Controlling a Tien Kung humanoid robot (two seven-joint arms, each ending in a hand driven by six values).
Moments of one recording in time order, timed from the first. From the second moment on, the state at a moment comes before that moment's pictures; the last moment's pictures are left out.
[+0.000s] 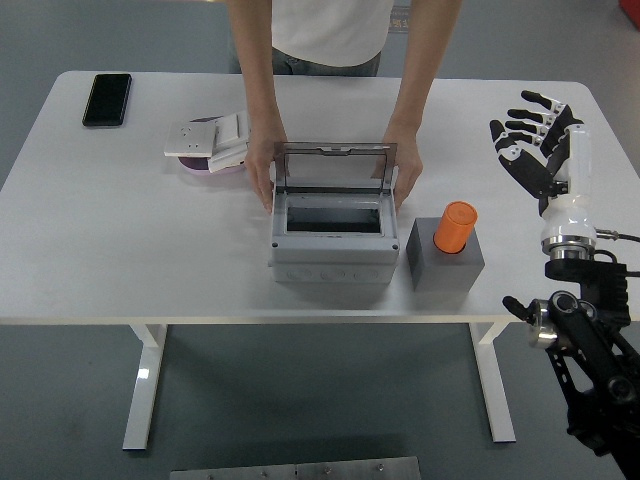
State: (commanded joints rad) left arm -0.04 0.48 -0.52 -0.42 0.11 0.15 0.13; right arm 0.15 -0.13 1.32 1.45 -1.23 -0.47 0.28
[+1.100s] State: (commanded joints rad) left arm -0.06 0.48 -0.56 -0.42 0.18 0.15 0.16; right arm 0.17 -0.10 1.25 1.31 -1.28 -0.48 0.30
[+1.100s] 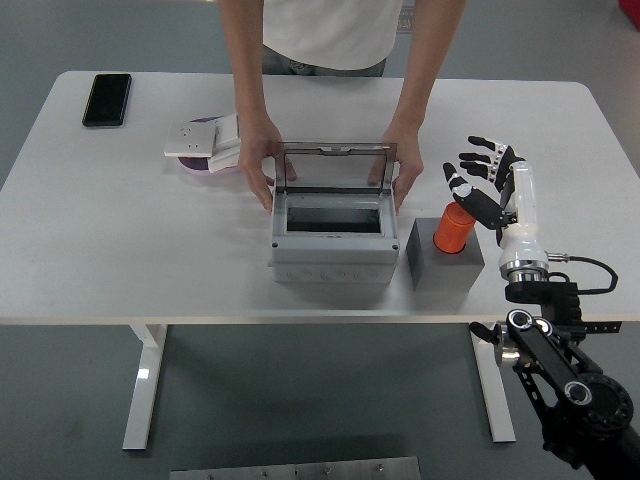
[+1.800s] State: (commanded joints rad) left arm -0.06 0.47 -0.57 -0.42 0.20 0.14 0.18; right arm 0.17 -0.07 1.19 1.26 -1.20 -0.57 0.44
